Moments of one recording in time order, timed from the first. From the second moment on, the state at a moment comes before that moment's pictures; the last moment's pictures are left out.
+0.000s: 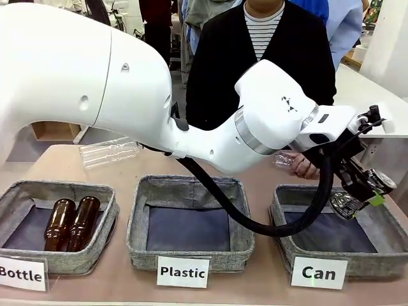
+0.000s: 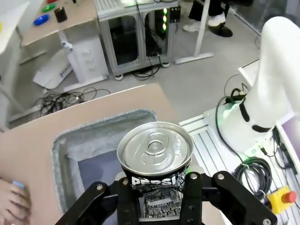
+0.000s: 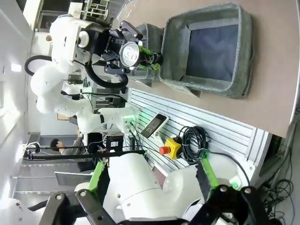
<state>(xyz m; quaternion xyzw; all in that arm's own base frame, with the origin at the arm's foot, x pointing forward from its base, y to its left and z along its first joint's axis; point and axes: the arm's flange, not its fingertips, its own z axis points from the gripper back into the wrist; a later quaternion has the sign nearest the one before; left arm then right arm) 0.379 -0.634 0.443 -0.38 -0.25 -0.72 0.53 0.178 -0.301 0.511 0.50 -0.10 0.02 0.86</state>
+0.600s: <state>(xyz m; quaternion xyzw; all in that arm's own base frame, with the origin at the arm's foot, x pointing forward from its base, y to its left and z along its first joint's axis) 0.380 -0.633 0.443 -0.36 -0.25 -0.73 0.52 0.178 -0.301 0.511 0.50 -0.10 0.02 0.86</state>
